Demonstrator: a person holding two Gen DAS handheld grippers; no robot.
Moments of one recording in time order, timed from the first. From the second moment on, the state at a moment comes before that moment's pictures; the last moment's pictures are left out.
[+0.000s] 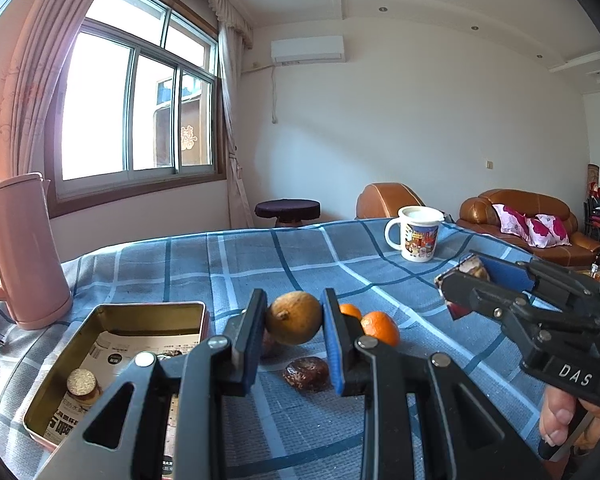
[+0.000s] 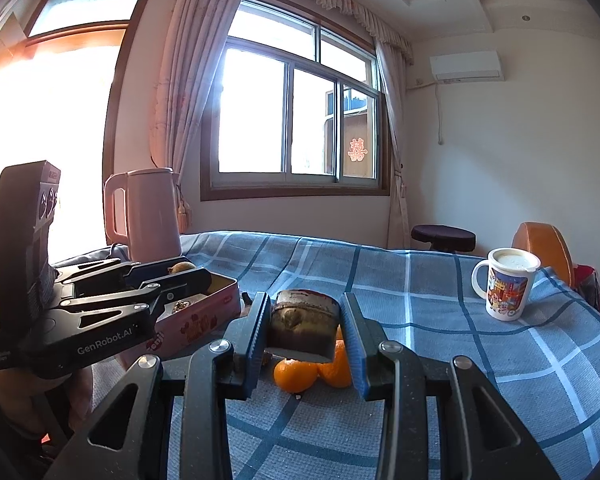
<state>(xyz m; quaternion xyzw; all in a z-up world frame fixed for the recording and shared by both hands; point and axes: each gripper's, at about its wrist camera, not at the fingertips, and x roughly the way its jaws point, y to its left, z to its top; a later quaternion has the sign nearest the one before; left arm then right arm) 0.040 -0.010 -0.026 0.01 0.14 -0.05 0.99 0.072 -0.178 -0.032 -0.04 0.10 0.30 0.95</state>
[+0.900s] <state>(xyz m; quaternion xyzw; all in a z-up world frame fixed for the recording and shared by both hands) 0.042 0.022 -0.029 0.00 0.16 -0.02 0.99 0.082 -0.124 -0.020 -0.06 0.11 0.35 0.93</state>
